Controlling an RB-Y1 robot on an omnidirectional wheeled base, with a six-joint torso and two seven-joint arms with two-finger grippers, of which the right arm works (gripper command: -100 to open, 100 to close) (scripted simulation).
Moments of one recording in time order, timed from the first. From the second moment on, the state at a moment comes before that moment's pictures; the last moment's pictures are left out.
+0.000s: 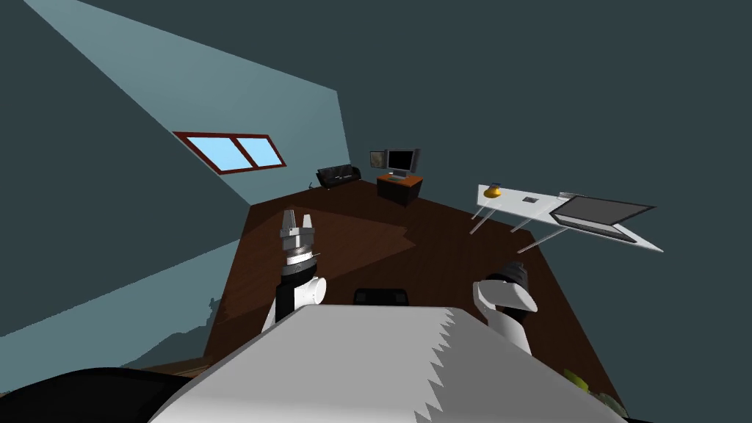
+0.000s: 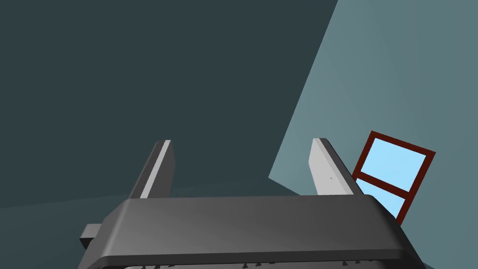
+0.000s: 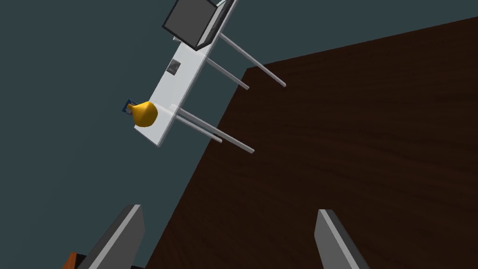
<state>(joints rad) 0.16 -0.11 -0.65 -1.59 -2.19 -0.58 -0.59</state>
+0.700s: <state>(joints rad) 0.14 -0.11 -0.70 -1.54 -2.38 -0.60 -0.64</state>
